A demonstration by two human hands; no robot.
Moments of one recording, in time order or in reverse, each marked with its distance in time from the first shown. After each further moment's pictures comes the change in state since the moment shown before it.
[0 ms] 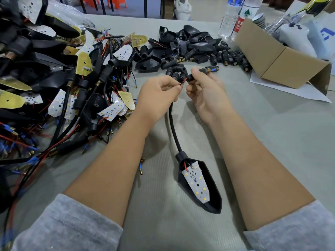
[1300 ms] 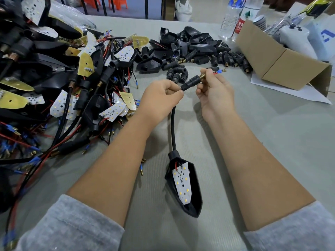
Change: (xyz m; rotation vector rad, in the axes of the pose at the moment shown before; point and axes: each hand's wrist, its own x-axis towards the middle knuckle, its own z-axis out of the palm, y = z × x) left_hand 0.001 -0.005 0.003 0.088 -0.033 -0.064; right_hand 0.005 0.002 -0.007 0.056 0.219 -0.060
